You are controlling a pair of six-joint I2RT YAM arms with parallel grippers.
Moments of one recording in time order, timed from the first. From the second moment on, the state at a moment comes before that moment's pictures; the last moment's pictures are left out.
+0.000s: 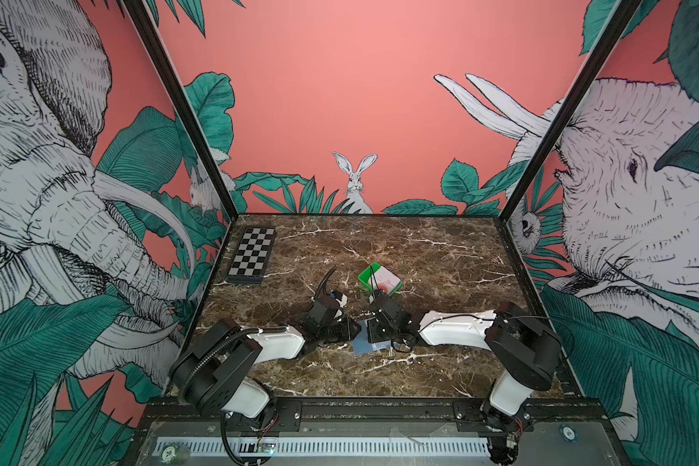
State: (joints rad) left arm -0.72 1.45 0.44 0.24 0.31 -0.76; right arm 0.96 1.70 0.85 -0.11 0.04 0.68
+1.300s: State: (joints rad) left arm -0.72 1.38 0.54 0.14 0.30 -0.69; right arm 0.94 1.39 0.73 -0.20 0.14 0.64
